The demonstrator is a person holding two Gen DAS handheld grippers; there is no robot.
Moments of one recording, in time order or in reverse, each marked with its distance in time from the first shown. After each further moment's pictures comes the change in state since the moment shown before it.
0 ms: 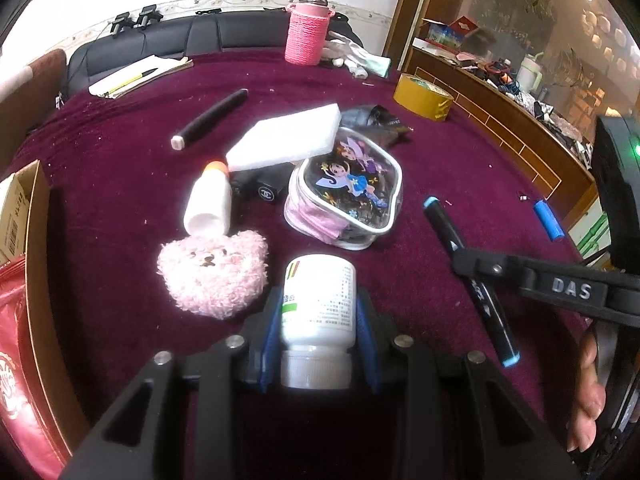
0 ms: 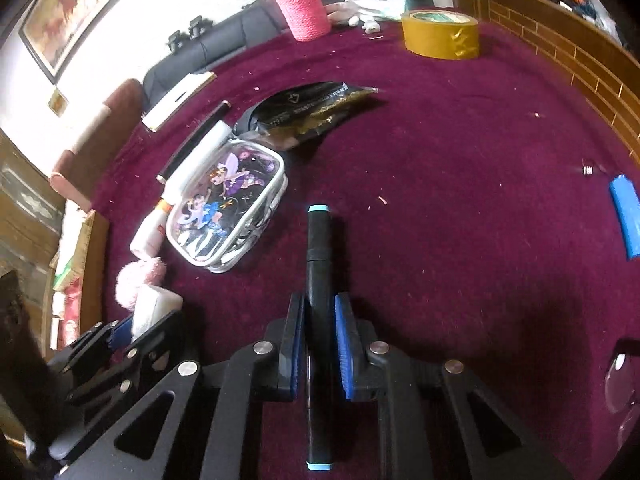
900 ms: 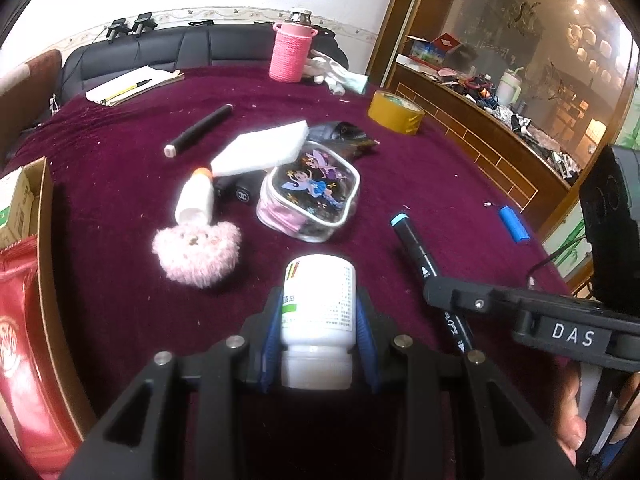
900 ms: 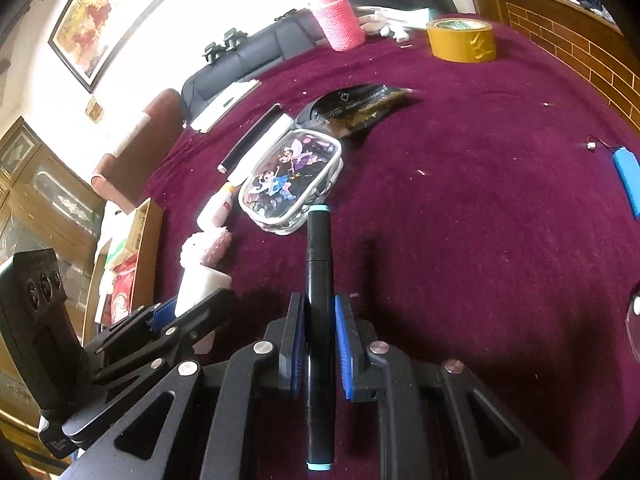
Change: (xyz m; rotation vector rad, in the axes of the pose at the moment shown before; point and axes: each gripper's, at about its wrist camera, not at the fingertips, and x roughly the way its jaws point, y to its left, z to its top) left arm -0.034 -0.017 -0.016 -0.012 -0.057 -0.067; right arm -0.035 0.017 -0.036 -0.014 -0.051 0.142
